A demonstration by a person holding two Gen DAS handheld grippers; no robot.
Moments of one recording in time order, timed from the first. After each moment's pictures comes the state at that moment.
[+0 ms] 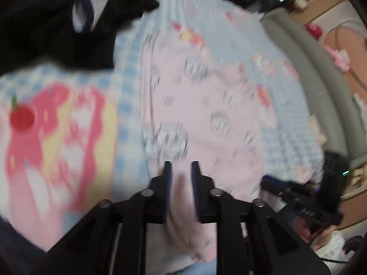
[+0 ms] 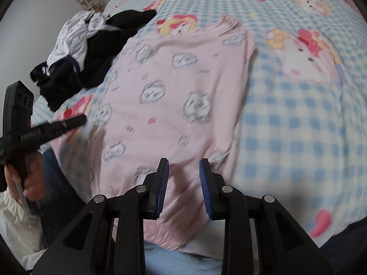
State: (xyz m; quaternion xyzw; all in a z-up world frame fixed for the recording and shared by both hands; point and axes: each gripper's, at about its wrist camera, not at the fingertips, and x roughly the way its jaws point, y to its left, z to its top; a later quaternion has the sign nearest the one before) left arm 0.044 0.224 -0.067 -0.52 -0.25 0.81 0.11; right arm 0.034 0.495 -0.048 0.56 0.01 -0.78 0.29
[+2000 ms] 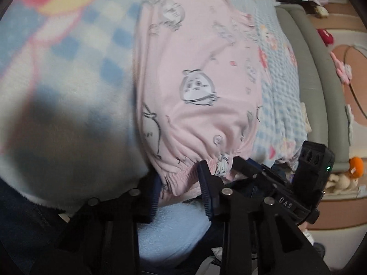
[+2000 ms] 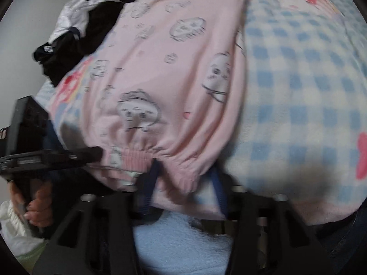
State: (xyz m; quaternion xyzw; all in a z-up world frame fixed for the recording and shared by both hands) left arm 0.112 0.273 -0.120 -0.59 -0.35 0.72 0.15; right arm 0.074 0.529 -0.092 0.60 -0.01 -0.74 0.31
